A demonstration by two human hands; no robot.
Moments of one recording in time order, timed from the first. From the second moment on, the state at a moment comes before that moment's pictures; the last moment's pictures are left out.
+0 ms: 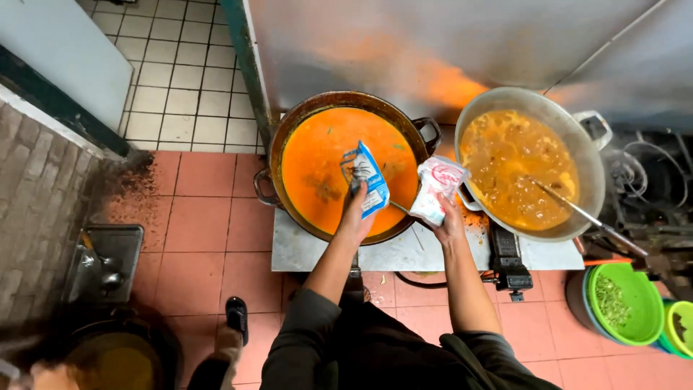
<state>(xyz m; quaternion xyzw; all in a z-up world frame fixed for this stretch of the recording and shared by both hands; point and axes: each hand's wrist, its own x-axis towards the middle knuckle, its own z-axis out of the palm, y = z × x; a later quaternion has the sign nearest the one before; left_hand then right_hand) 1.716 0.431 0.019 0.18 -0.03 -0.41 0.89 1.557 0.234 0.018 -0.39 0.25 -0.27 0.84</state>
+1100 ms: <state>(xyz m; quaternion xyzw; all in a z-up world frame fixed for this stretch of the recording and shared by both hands) 1.703 0.335 -0.046 0.04 0.06 -0.43 0.90 1.517 0.207 0.019 -0.41 0.36 -0.28 0.79</state>
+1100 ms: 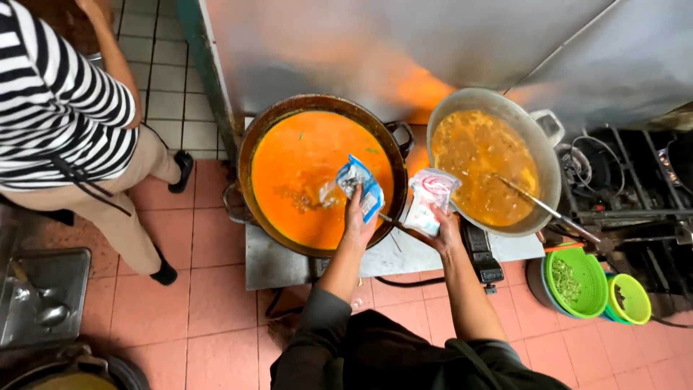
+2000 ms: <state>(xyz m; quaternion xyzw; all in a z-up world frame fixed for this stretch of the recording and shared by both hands) 1.707 0.379 -0.020 0.06 0.05 -0.48 0.87 1.536 0.222 -0.007 -0.43 0.37 -0.25 0.78</state>
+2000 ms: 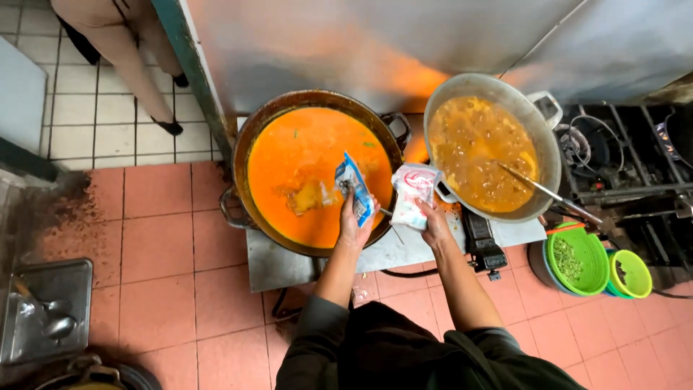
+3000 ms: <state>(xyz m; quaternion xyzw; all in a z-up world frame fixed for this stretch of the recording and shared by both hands) 1.715 0.413 -0.064 0.21 -0.01 -0.57 0.80 1.524 0.257 -0.005 -0.41 0.36 -0.28 0.79</state>
